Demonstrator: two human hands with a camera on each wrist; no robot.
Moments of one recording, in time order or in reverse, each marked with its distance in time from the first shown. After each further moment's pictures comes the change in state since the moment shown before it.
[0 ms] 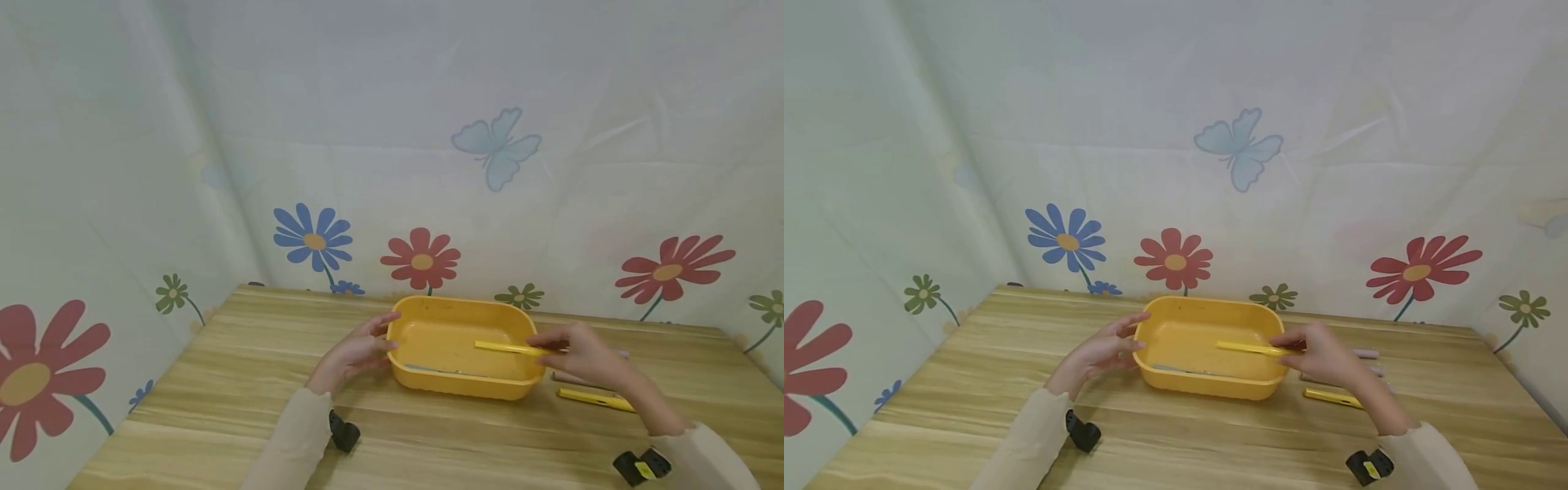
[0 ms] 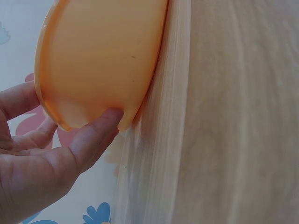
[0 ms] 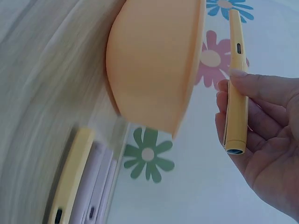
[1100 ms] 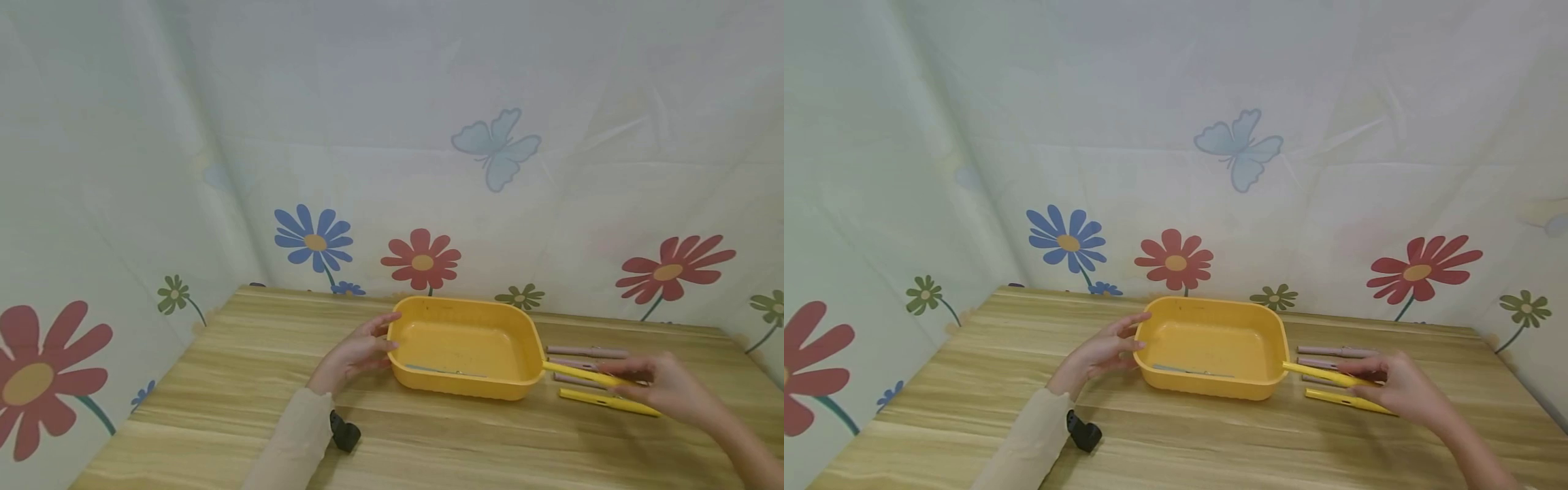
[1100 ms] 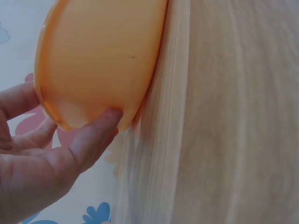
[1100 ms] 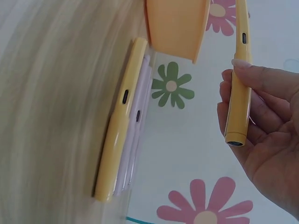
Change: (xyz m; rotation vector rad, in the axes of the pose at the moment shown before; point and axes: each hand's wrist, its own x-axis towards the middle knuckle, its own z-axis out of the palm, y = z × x) left_hand 0.002 0.000 0.001 -0.029 0.022 -0.030; right_hand -0.077 0.042 -0.026 -0.093 0.126 0.036
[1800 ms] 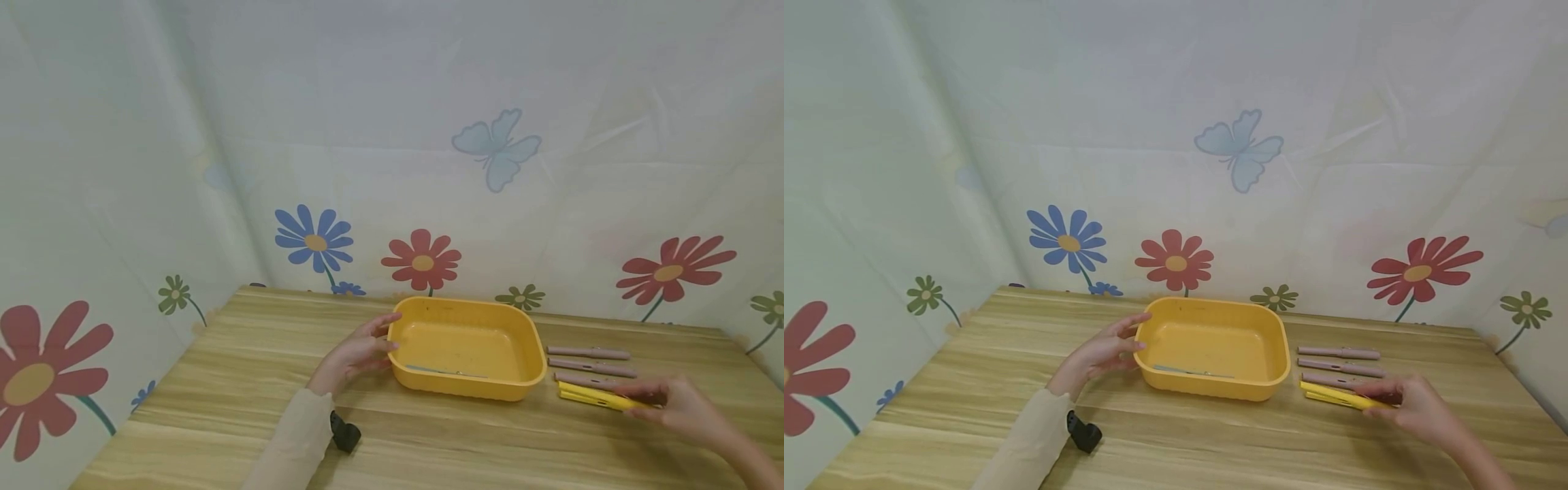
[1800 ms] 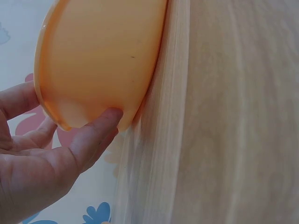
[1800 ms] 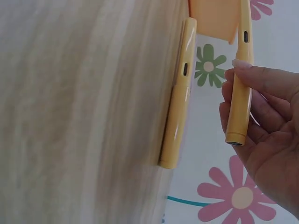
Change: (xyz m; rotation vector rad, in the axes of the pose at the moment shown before) left_hand -0.001 0.001 0.000 0.038 0.002 0.015; right_hand -0.027 0.030 0.012 0.034 0.017 -0.002
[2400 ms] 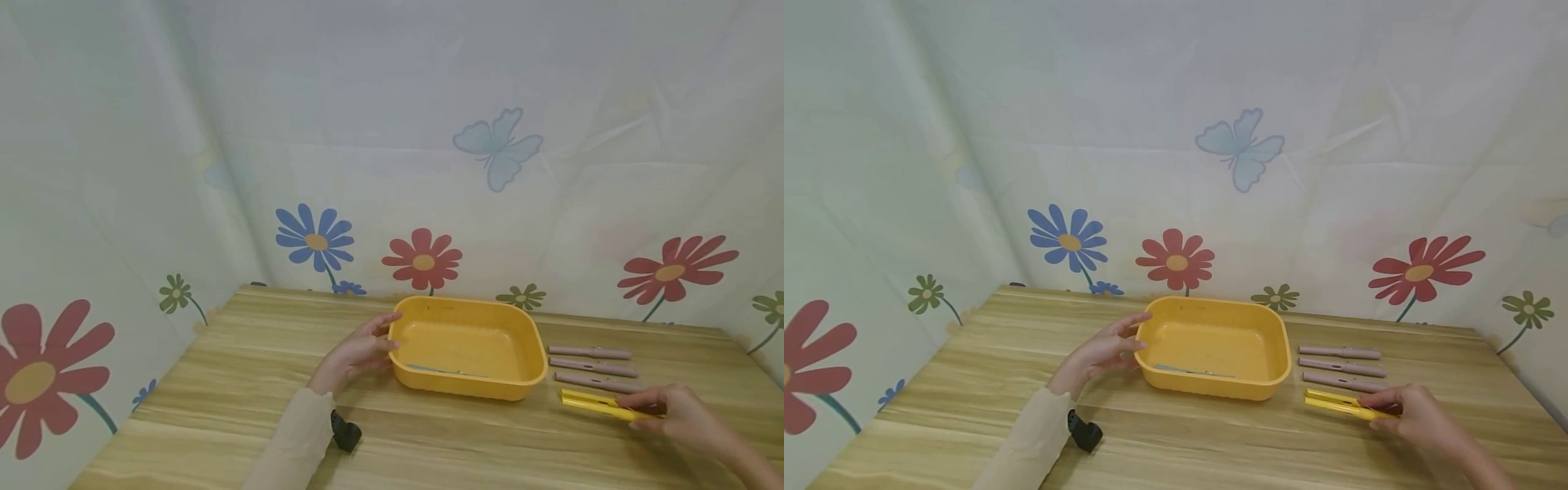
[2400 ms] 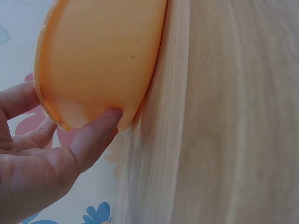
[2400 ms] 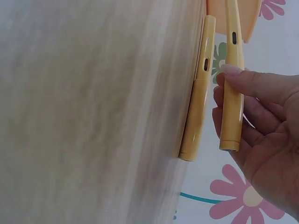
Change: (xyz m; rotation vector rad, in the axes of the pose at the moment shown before) left_hand 0.000 0.001 0.000 -0.011 -0.006 -0.004; right_hand -0.007 0.015 0.002 0.010 -0.152 0.050
